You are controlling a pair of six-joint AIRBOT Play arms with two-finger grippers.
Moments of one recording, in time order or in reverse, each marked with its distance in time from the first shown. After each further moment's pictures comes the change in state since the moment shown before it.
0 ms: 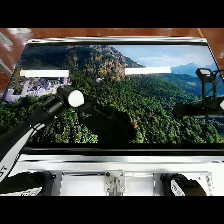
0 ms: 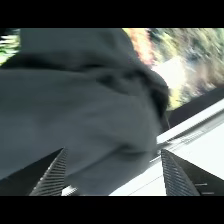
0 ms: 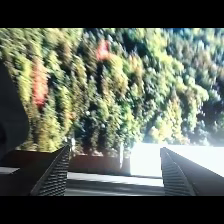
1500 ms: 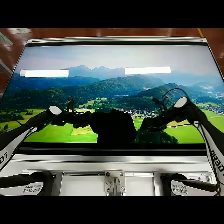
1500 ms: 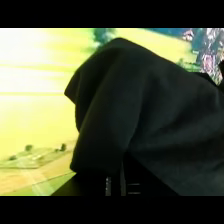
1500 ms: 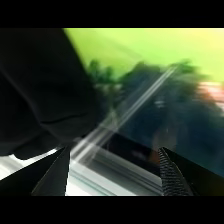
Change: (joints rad) left arm 0.385 -0.037 -0.575 -0.639 0.343 0.421; right arm 0.064 -0.546 -0.180 0.490 -0.053 -0.260
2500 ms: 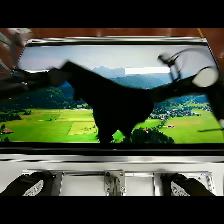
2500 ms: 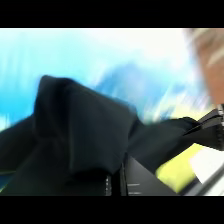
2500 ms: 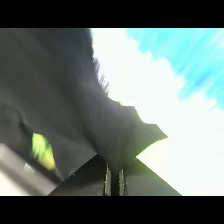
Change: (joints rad) left arm 0.127 0.512 0.439 0.038 -0.108 0.214; right arm 0.093 0.287 0.449 -0.161 -0.028 -0.059
